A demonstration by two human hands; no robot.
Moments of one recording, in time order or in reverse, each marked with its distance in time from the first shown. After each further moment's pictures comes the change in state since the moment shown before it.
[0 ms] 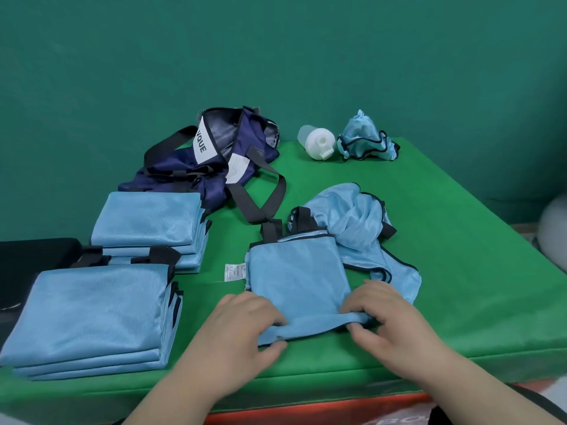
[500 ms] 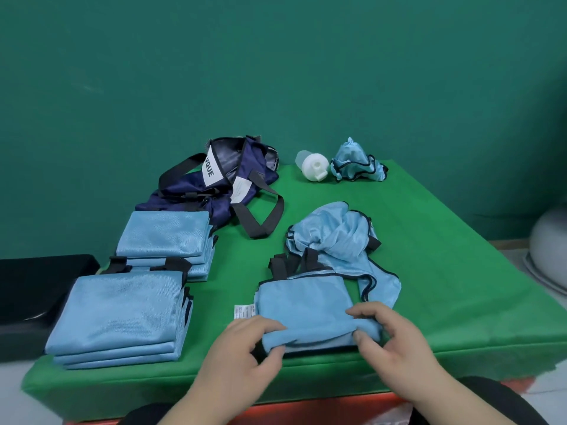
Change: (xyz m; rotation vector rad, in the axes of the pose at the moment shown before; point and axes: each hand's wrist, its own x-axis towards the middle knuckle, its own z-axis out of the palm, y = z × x) left_hand -0.034 0.055 -0.018 -0.348 0.136 -0.240; right_hand -0.040 -0.044 -0.018 0.305 0.160 0.338
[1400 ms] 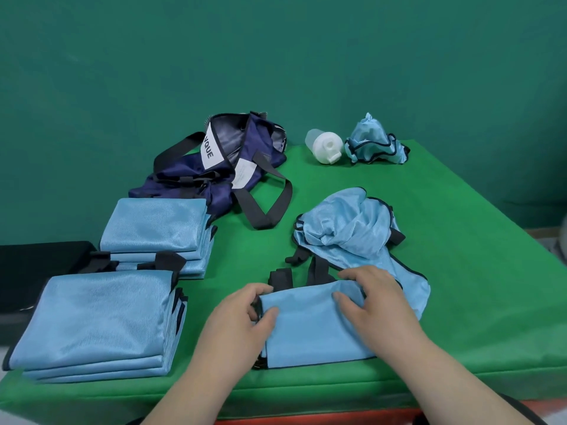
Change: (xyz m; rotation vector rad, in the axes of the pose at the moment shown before) left_hand 0.056 -0.020 0.004 0.019 0.042 -0.349; right_hand 0.081 0.021 0.039 -0.394 0.009 0.024
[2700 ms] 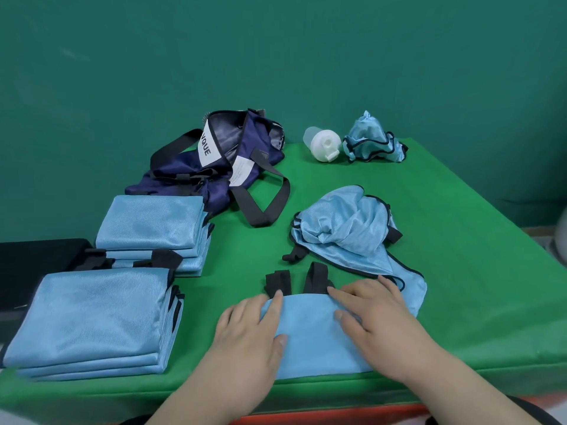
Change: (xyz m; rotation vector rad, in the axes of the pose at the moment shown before) left_hand -0.017 -0.018 0.015 0.611 -0.186 0.342; right_hand -0.016 0.005 -0.014 -0.249 -0.295 -0.184
